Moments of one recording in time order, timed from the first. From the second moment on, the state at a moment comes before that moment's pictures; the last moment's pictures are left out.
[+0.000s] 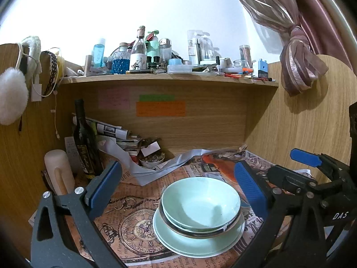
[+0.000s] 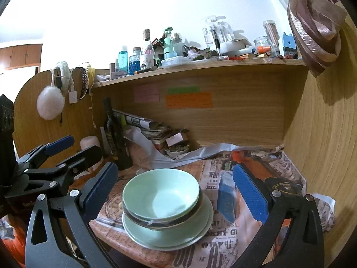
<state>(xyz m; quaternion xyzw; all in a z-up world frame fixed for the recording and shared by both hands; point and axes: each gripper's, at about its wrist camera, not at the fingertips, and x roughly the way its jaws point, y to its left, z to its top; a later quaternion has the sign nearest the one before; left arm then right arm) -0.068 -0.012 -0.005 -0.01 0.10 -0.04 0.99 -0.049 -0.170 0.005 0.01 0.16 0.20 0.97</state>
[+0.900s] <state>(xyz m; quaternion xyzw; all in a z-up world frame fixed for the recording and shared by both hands) -0.065 -0.012 -0.006 -0.01 0.10 -0.04 0.99 -0.053 -0.173 0.006 0.02 0.16 0.19 0.97</state>
